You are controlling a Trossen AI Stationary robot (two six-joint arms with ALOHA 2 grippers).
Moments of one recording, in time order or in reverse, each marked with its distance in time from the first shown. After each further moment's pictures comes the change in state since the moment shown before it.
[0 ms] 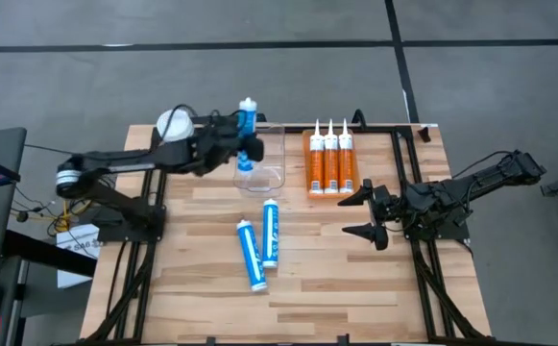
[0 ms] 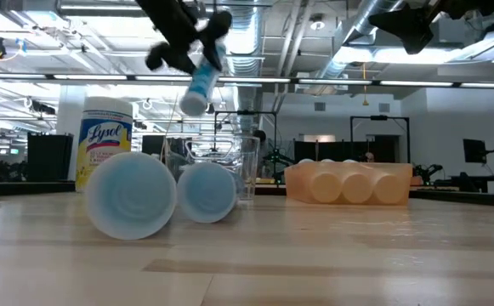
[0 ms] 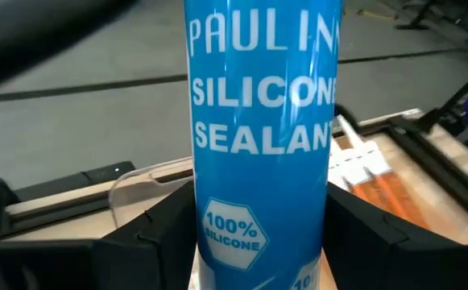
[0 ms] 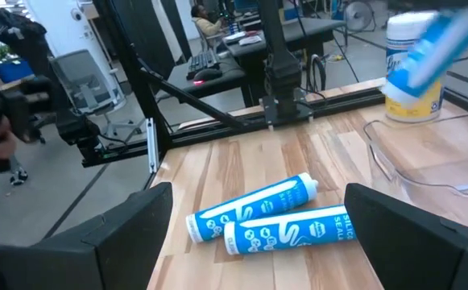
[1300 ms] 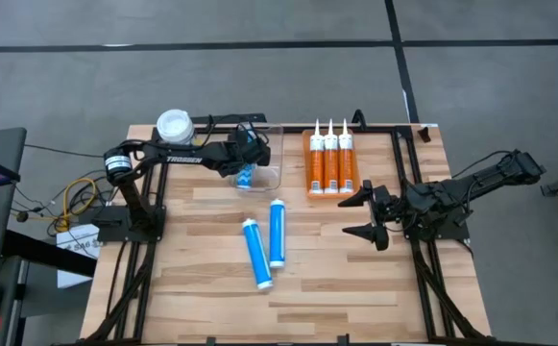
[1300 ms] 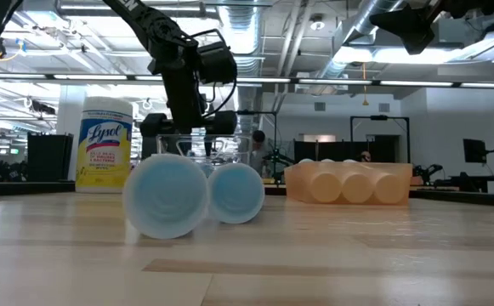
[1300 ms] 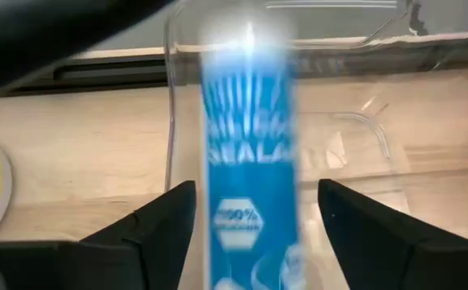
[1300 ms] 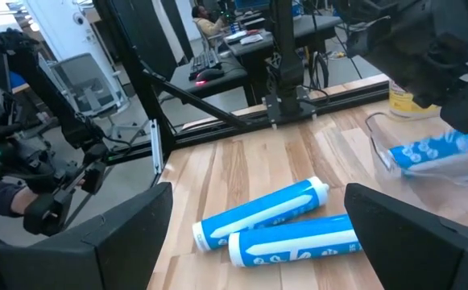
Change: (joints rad) left arm 0.120 0.406 0.000 -0.155 0.006 -0.350; right arm 0.006 0.000 0.000 0.000 0.000 0.026
